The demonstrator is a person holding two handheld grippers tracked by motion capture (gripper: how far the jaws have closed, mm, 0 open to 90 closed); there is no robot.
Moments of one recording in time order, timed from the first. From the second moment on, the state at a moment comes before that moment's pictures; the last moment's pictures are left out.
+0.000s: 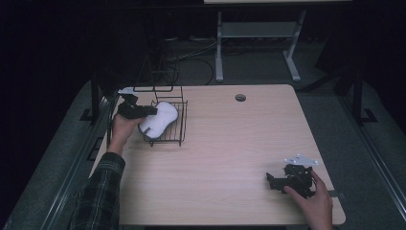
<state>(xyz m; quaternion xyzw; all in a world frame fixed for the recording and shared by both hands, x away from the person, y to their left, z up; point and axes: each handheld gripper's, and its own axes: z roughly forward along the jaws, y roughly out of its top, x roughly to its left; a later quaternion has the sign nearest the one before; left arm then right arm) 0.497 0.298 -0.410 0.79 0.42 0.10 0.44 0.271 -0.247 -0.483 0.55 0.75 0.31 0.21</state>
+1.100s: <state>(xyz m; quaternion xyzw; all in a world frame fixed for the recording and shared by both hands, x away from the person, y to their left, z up) 0.449 0.298 -0.399 0.82 0.38 0.09 0.43 0.271 -0.247 -0.483 0.55 0.75 0.31 0.21</state>
